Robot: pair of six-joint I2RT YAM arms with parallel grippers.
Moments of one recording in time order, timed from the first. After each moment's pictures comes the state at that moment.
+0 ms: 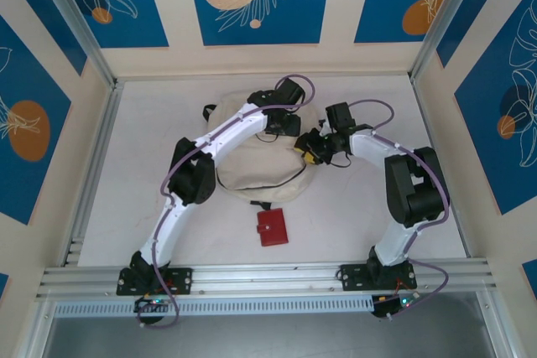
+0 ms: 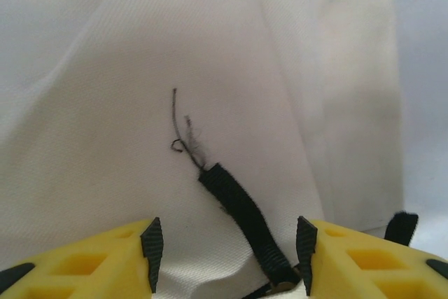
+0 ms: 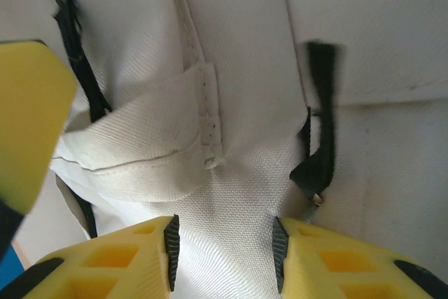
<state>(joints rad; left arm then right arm) -0.73 2.38 2.27 -0.97 -0.09 -0.52 0.28 1.74 1.07 -0.37 -0.55 0.84</state>
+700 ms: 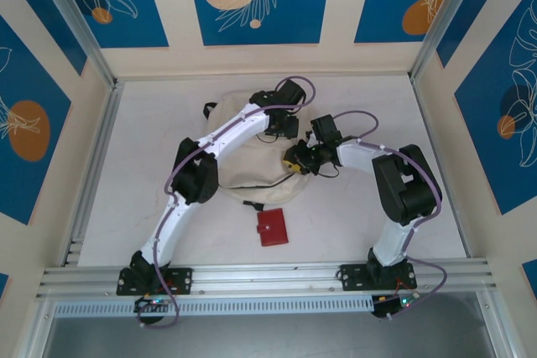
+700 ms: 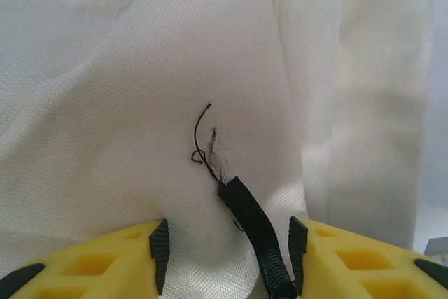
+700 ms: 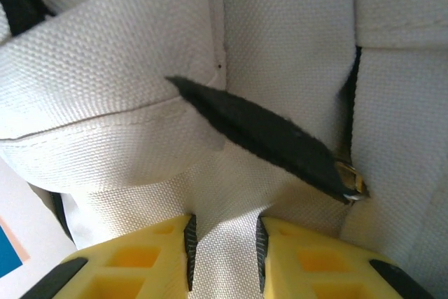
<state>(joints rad) -0.73 2.43 2.32 -1.01 -0.10 -0.52 0.38 1.78 0.98 -0.22 -0.55 0.93</state>
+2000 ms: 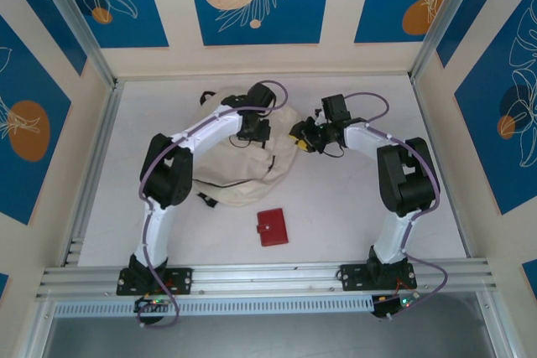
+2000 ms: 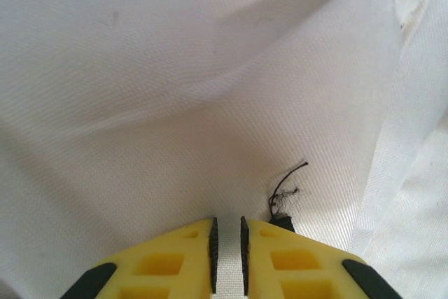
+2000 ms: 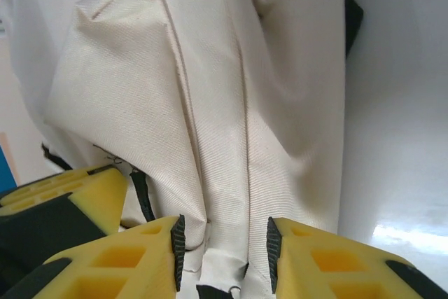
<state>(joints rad) -0.61 2.14 1.85 -0.86 -0.10 -0.45 0.28 1.84 1.18 -0.26 -0.57 0.92</state>
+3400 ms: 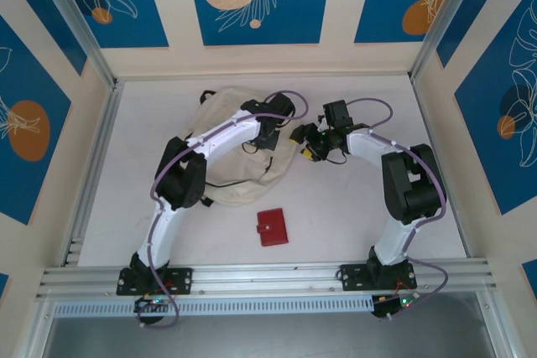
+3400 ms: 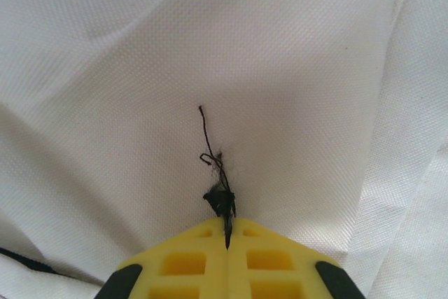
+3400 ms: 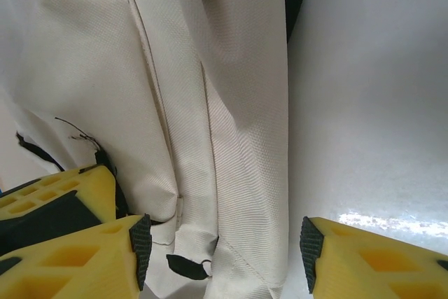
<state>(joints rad) -0.73 2.24 1.98 -1.04 -0.34 -0.37 0.28 1.76 1.09 -0.28 -0.53 0.92</state>
